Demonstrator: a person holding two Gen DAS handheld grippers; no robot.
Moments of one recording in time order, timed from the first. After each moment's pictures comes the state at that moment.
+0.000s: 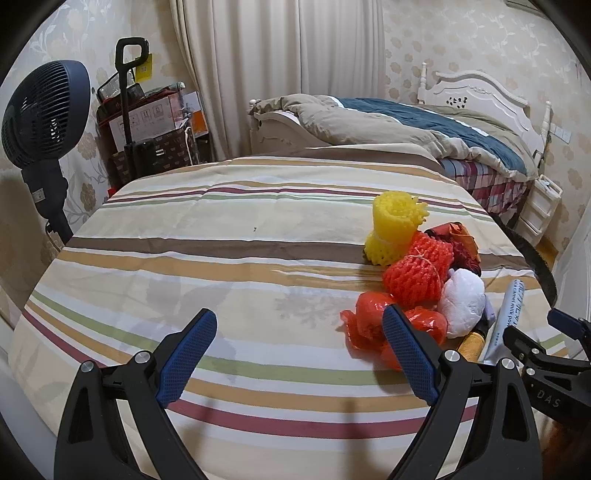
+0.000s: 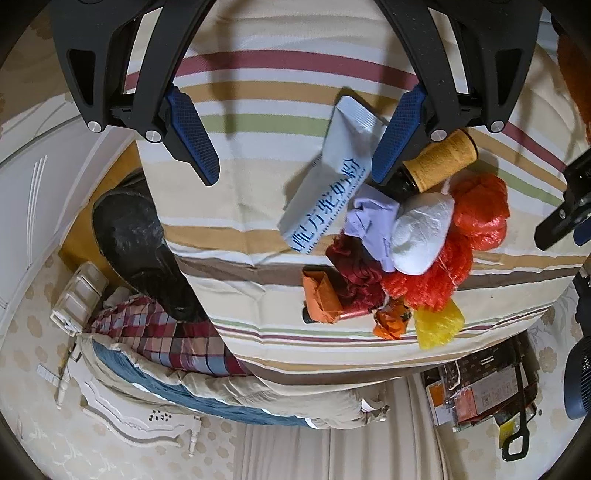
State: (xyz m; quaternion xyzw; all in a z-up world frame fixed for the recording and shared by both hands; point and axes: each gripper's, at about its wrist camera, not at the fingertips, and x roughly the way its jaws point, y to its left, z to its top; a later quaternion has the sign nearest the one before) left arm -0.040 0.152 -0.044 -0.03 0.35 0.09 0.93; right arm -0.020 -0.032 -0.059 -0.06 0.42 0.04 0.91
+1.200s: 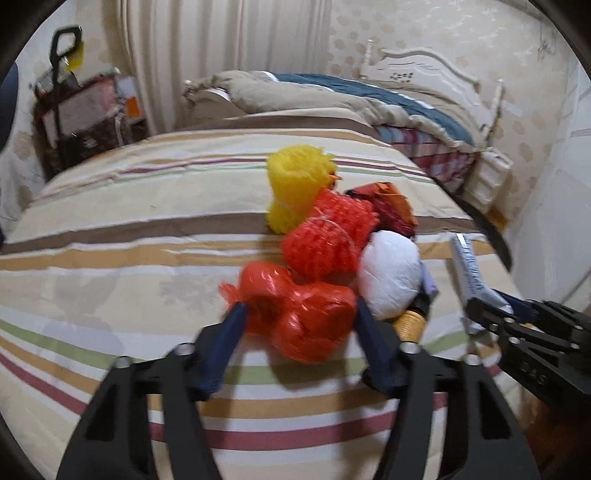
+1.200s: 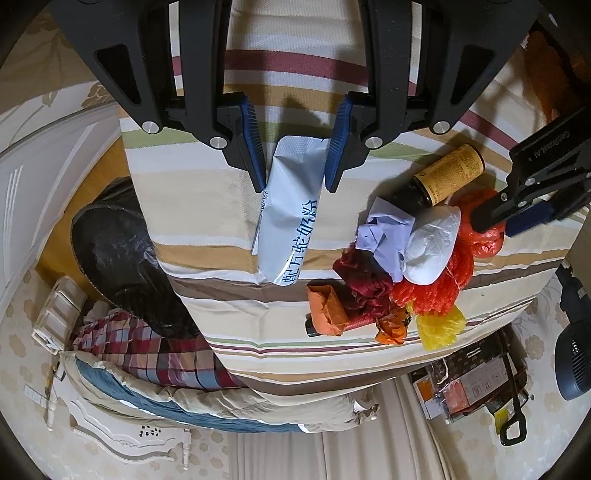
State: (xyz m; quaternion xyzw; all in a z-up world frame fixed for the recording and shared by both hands) left arm -0.023 0.113 -0.071 -0.04 0.39 -0.05 0.92; right arm -0.019 -0.063 -0.071 -0.01 0.43 0.08 0.90
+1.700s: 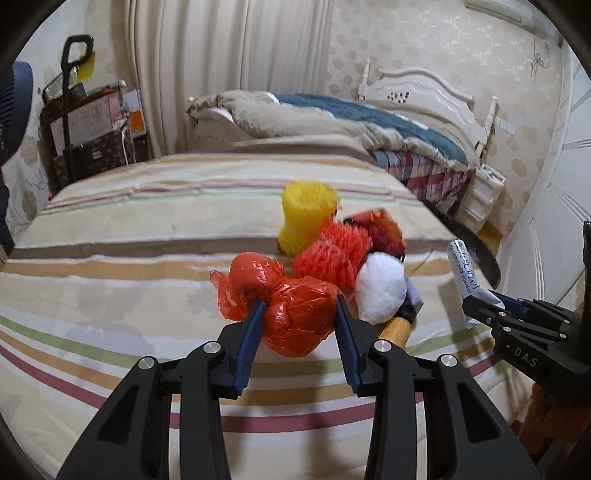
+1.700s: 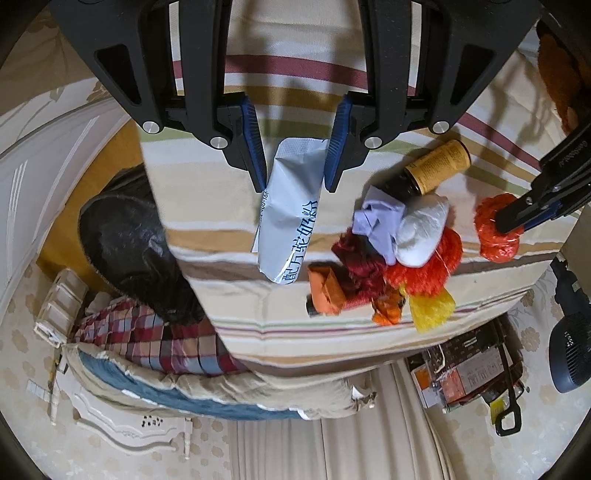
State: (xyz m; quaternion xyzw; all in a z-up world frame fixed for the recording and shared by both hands) left arm -0.047 0.124 -0.037 -0.04 0.35 -0.04 0.94; right arm -0.028 -0.068 -0.052 0.00 0.40 0.08 0.91
